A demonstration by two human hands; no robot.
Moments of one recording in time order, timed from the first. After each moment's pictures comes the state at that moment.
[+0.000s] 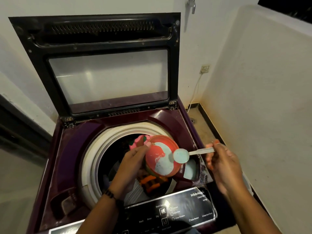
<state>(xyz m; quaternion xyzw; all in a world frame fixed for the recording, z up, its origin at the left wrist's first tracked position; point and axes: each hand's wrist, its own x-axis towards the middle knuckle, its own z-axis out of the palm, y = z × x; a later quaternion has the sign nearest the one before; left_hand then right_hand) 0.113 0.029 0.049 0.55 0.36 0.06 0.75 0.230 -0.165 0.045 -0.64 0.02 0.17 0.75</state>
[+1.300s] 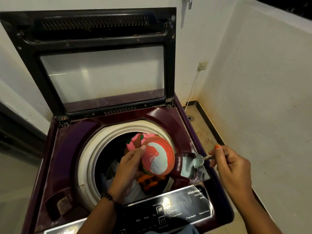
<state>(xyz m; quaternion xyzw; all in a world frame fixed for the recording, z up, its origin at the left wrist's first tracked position) 0.109 0.021 0.032 0.51 0.39 0.08 0.77 0.222 -0.198 0.043 -0.83 -0.19 -0.04 0.52</state>
